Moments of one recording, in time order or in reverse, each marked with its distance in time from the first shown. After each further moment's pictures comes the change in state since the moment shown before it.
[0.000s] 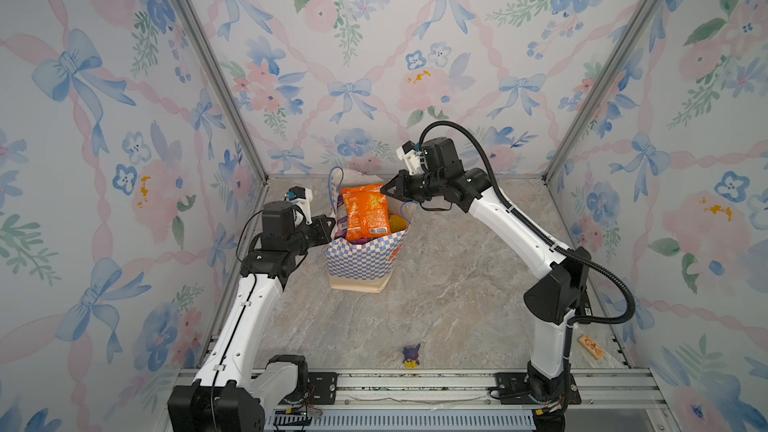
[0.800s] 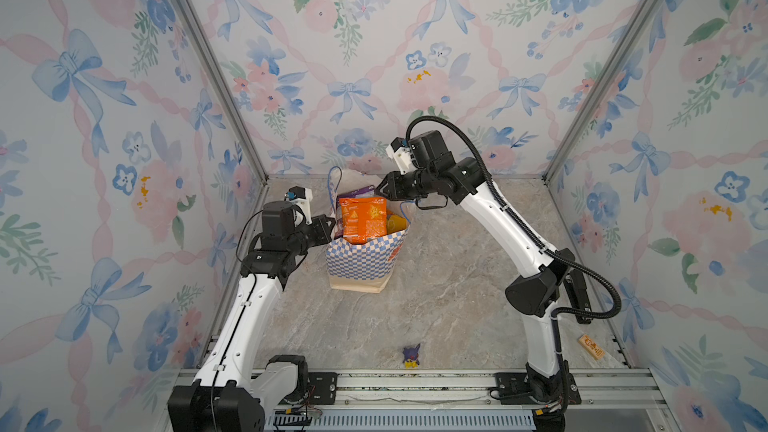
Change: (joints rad) left arm 0.000 0.000 0.001 0.000 0.000 0.000; right arm 0.053 0.116 0.346 -0.334 0.153 -0.195
